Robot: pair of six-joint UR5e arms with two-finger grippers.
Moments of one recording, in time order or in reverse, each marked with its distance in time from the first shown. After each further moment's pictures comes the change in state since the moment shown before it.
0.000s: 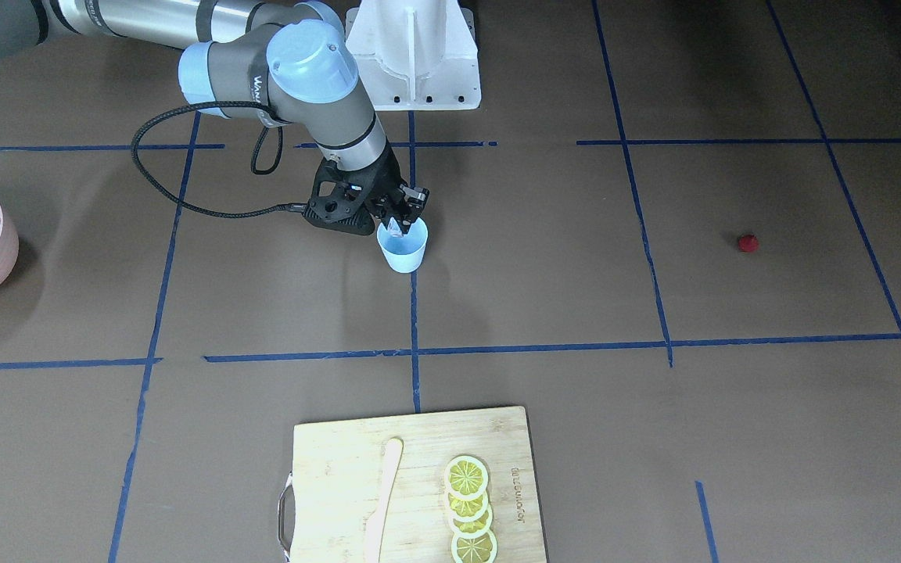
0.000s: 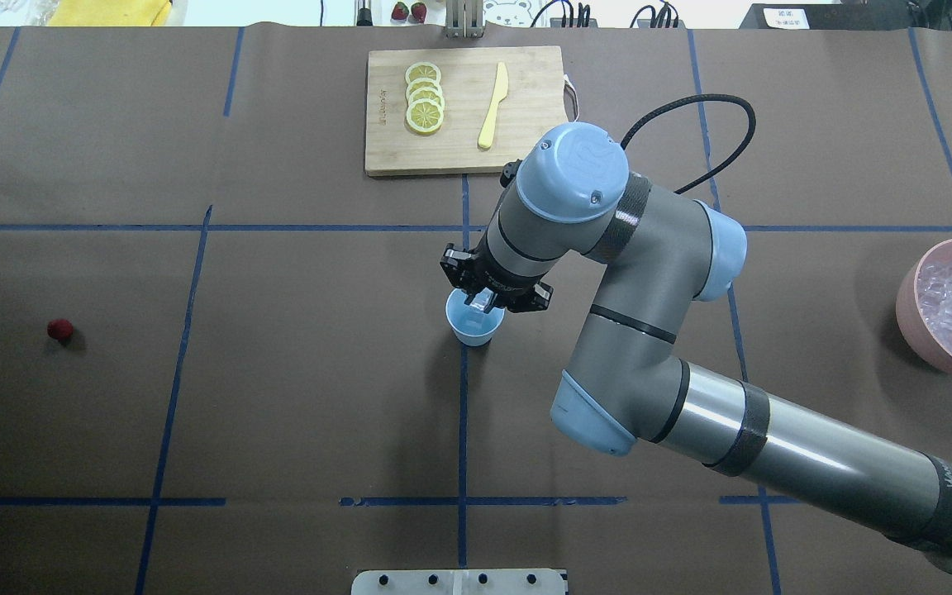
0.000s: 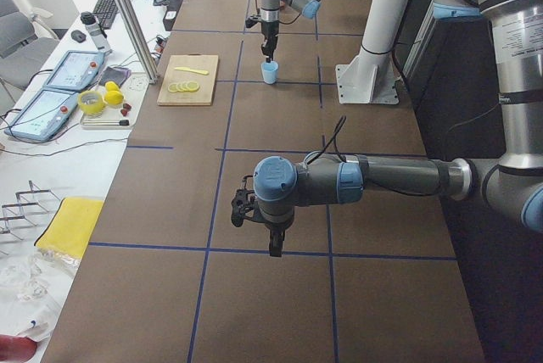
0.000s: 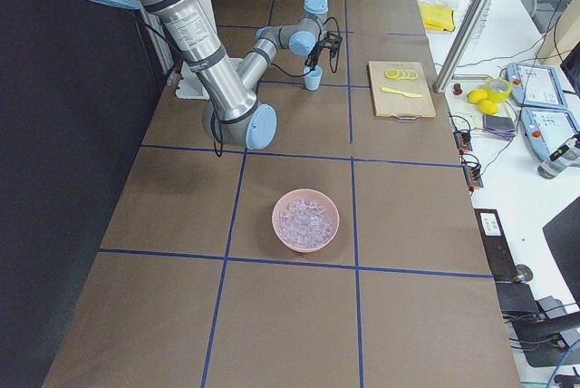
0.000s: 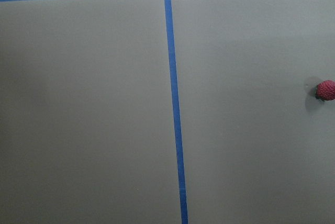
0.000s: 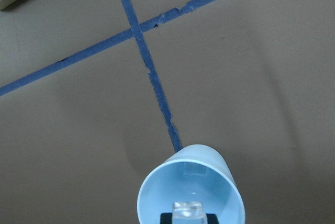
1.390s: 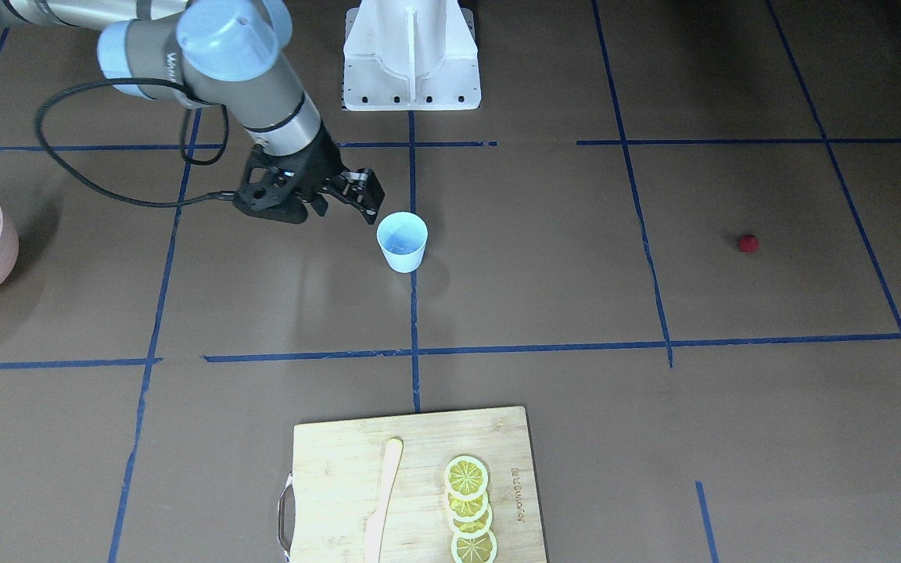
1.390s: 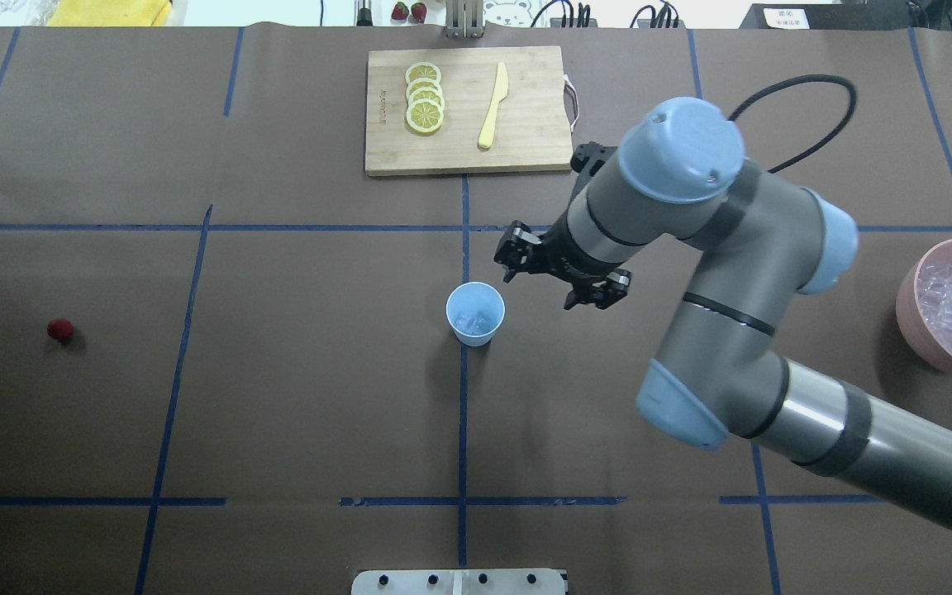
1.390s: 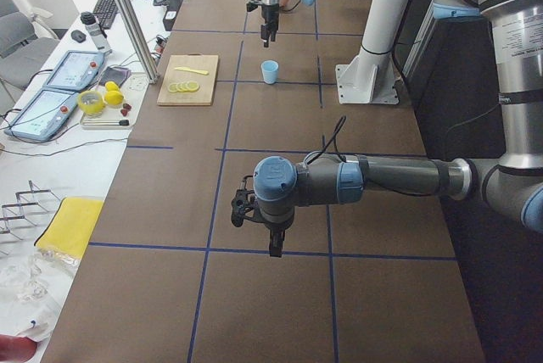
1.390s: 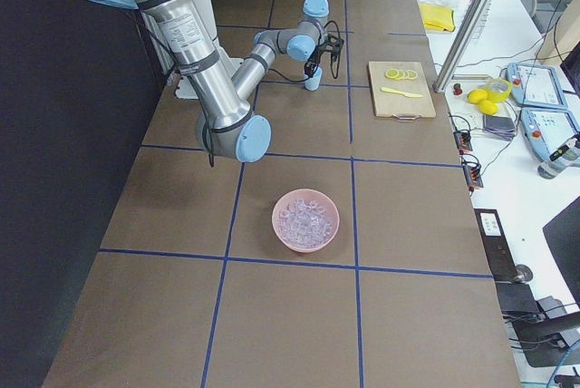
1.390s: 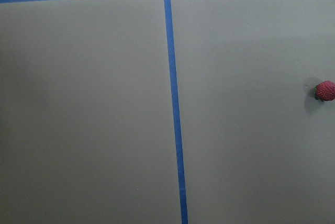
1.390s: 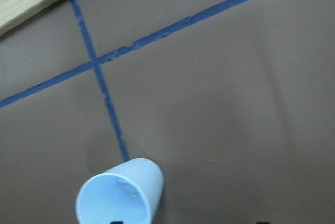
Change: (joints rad) left arm 0.000 0.000 0.000 0.002 0.001 0.000; right arm 0.104 -0.213 0.221 -0.010 0.088 -0.071
